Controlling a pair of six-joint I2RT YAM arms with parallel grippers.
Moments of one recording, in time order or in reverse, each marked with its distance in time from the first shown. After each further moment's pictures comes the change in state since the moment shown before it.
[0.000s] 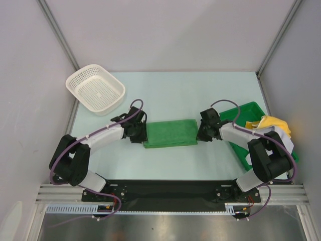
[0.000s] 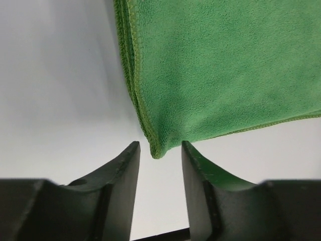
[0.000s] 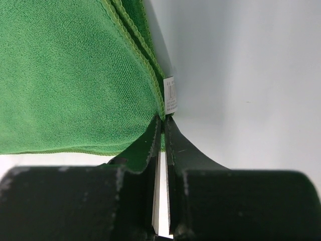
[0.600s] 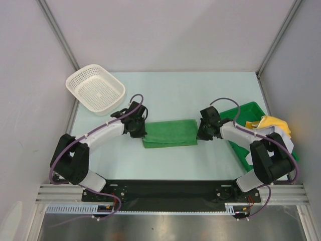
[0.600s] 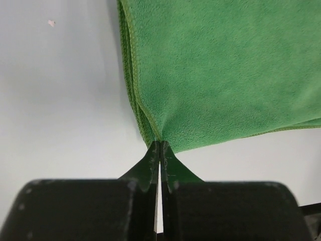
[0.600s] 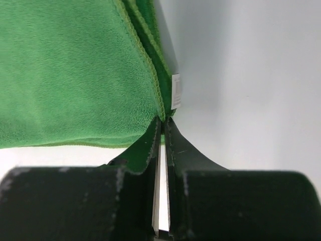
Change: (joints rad) left arm 0.000 0.025 0.088 -0.063 -0.044 -0.008; right arm 0.005 -0.014 0.022 -0.043 -0.002 -0.023
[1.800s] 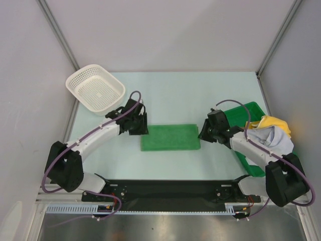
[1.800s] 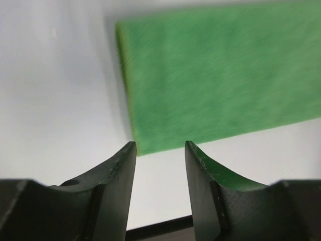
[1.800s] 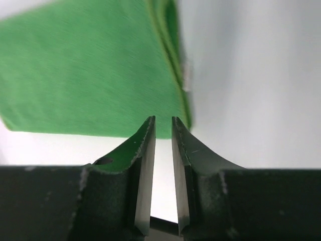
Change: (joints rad) left arm -0.003 -0.085 0.010 -0.056 0.019 0.071; right arm -0.004 -0.261 -0.137 0.013 -0.010 -0.016
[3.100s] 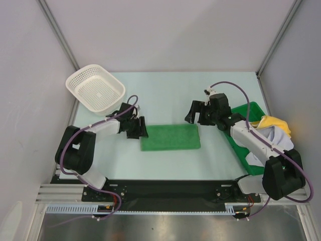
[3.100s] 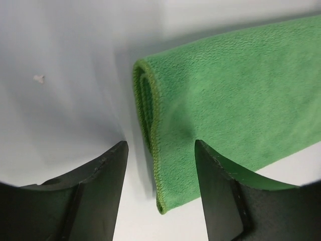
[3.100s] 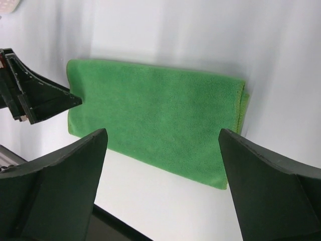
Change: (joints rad) left arm 0.194 0.200 -0.112 0.302 0.261 0.123; right arm -0.045 0.079 0.261 0.064 -0.195 -0.218
